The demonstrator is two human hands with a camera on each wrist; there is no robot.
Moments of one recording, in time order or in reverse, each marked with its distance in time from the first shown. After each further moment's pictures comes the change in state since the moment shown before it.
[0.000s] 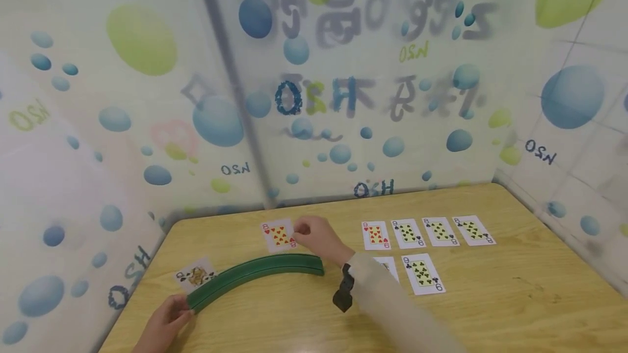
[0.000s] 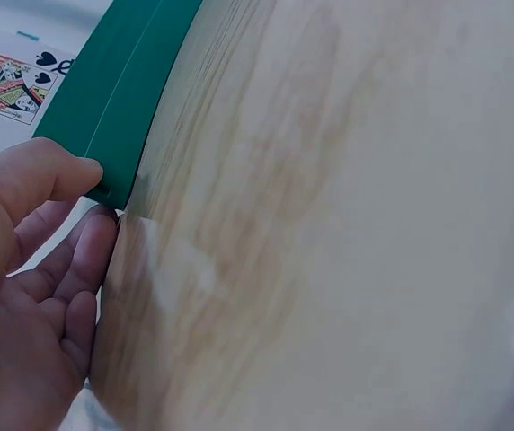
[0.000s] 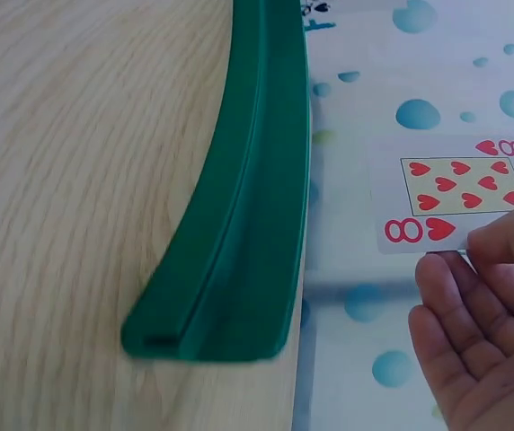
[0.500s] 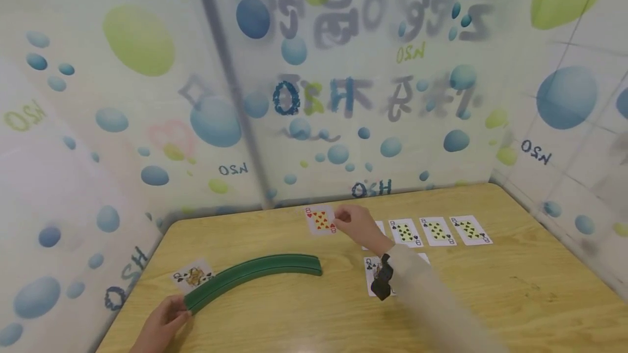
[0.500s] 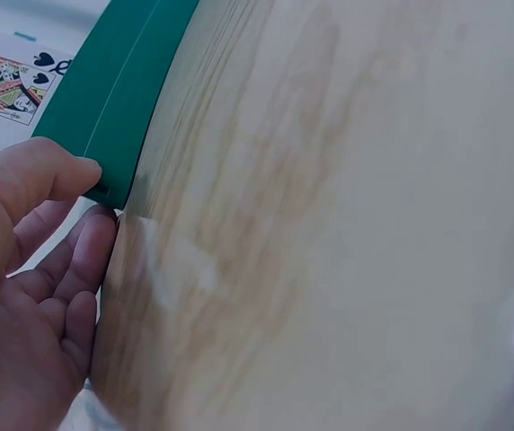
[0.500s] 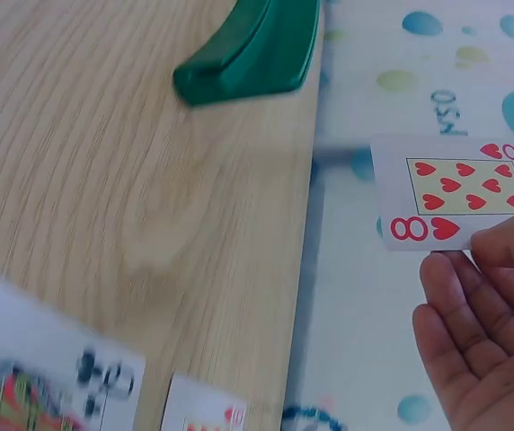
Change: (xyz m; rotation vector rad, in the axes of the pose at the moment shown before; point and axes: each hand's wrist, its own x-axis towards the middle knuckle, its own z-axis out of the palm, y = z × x) left_hand -0.001 0.002 -0.001 -0.005 -0.007 0.002; right_hand -0.028 0.026 -0.071 -0.175 0.131 0.078
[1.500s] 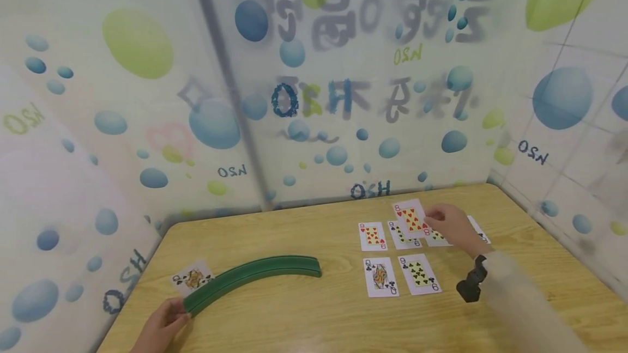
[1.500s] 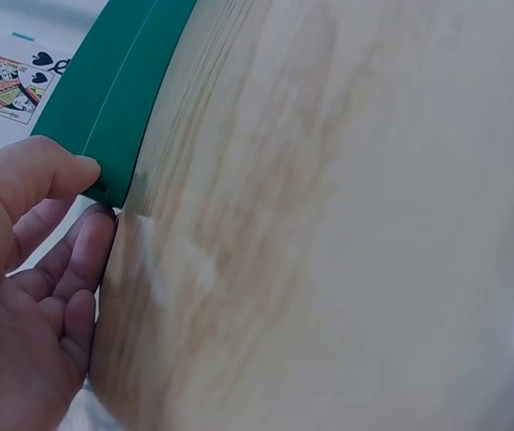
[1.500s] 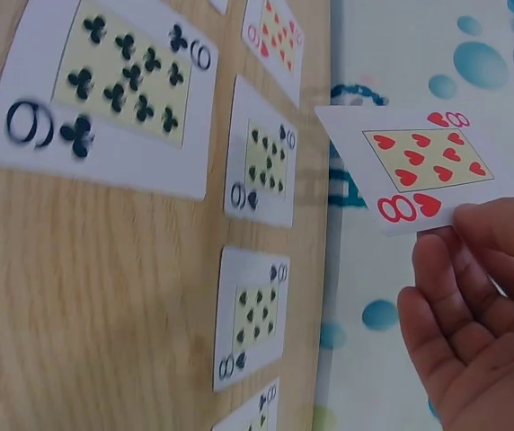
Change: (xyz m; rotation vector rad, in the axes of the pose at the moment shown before) left_hand 0.000 -0.004 0.000 -0.005 0.004 0.023; right_hand -0.077 0.084 -0.133 -0.275 0.103 0.208
